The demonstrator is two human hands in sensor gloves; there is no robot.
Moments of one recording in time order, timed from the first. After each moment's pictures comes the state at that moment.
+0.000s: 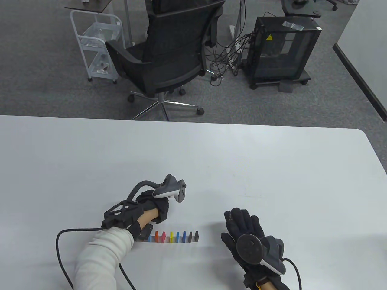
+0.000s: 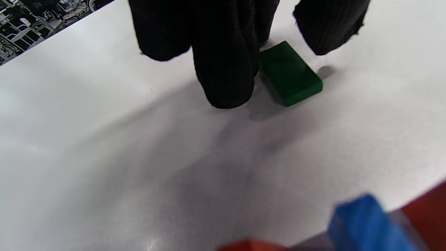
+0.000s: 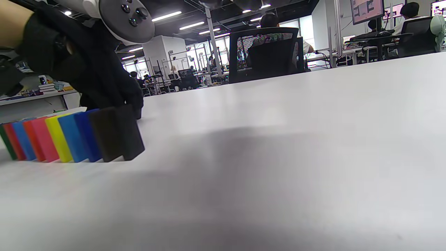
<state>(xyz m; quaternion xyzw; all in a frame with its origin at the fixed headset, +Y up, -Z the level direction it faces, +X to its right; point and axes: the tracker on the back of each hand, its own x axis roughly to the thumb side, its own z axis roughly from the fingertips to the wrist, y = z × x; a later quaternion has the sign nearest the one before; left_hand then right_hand) -0.100 -0.753 -0.391 -0.34 -0.05 -0.19 0.92 0.160 -0.717 -0.246 0.17 -0.01 0.98 0.13</state>
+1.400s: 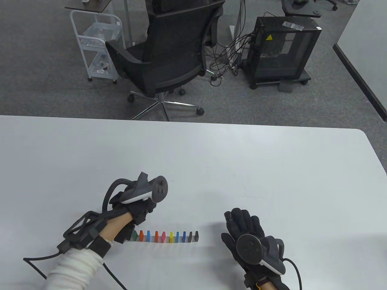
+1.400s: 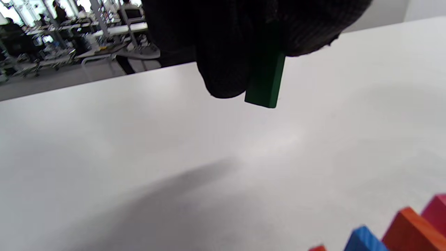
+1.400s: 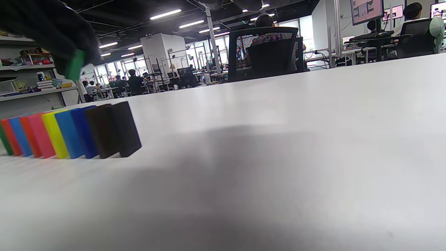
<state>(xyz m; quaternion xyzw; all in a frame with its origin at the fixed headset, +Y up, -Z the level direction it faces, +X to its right) -0.162 -0.663 -0.326 -0.15 -0.14 -0.06 0.98 0.160 -0.717 -0.245 0.16 -0.01 0.98 0.12</state>
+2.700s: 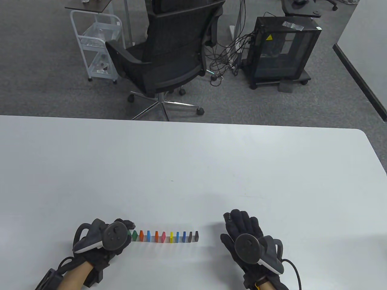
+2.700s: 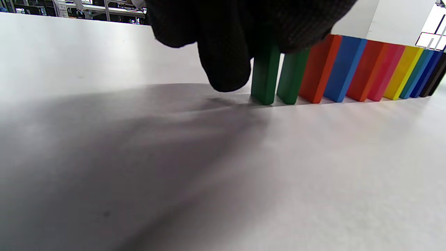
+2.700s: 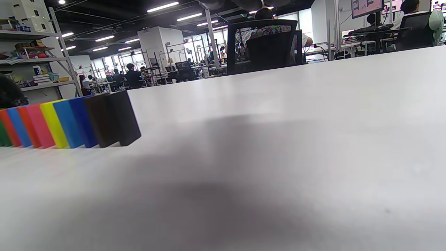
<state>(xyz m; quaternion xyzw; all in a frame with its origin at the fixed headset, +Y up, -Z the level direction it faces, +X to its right) -0.234 -0.748 -0.252 -0.14 -0.19 0.04 0.97 0.157 -0.719 -0.246 0.16 0.01 0.98 0.12</state>
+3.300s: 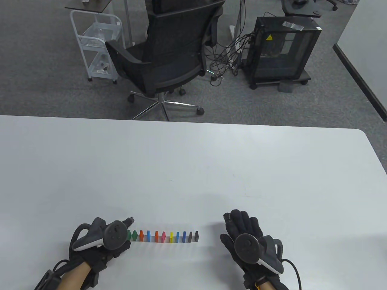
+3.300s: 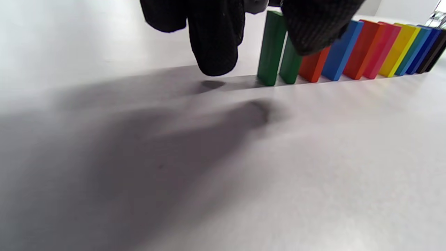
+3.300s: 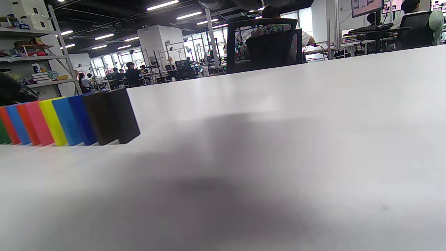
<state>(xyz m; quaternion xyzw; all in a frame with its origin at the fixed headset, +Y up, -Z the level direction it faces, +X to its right) -0.238 -0.743 -0.248 -0.22 -0.17 0.01 0.96 0.157 -0.719 -0.245 0.16 0.01 0.98 0.12</state>
